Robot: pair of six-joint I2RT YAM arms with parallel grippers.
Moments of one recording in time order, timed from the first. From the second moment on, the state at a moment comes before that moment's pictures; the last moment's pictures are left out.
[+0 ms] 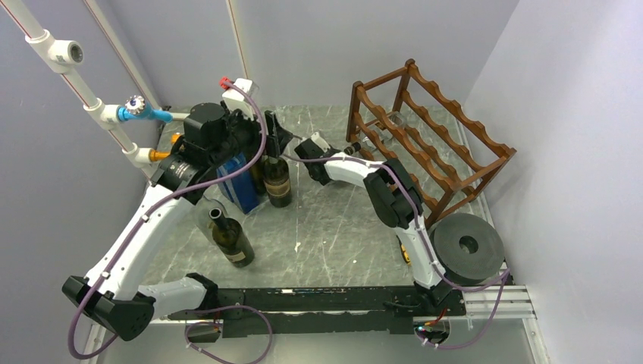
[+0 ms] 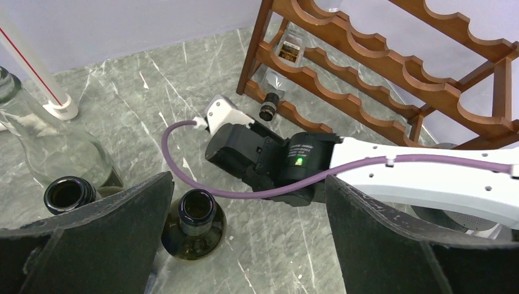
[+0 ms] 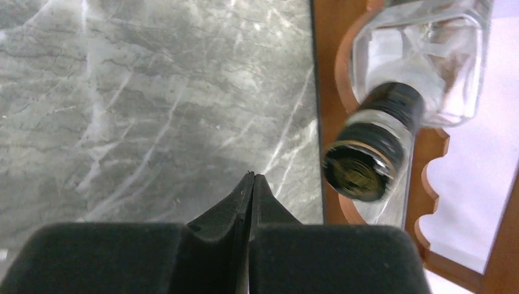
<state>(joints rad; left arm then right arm) -0.48 1.16 1.38 -0.43 0.12 -0.24 0.71 2.31 1.69 -0.48 0.84 -0.06</state>
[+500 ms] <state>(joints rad) -0.48 1.16 1.39 -0.43 0.13 -0.24 0.59 2.09 1.63 -0.62 0.68 0.44</state>
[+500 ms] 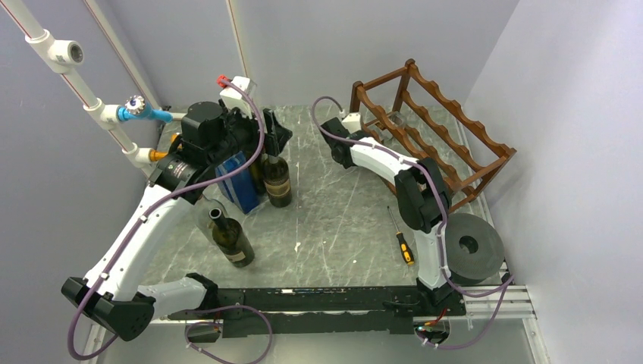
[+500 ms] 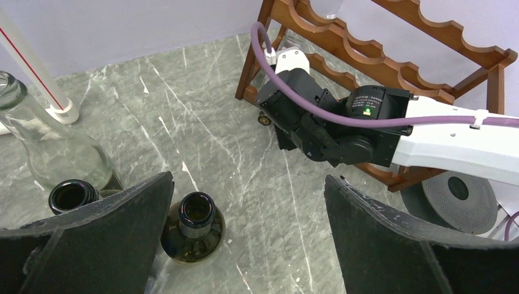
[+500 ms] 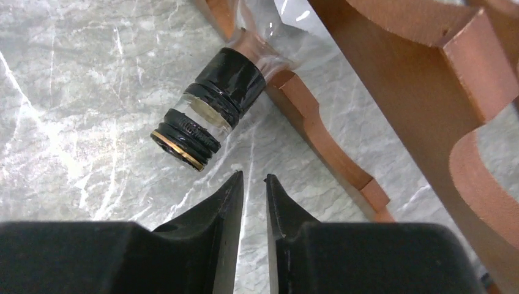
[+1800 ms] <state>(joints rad) -0.48 1.16 1.39 -0.43 0.16 -0.25 0.60 2.21 1.85 -0.74 0.83 1.06</state>
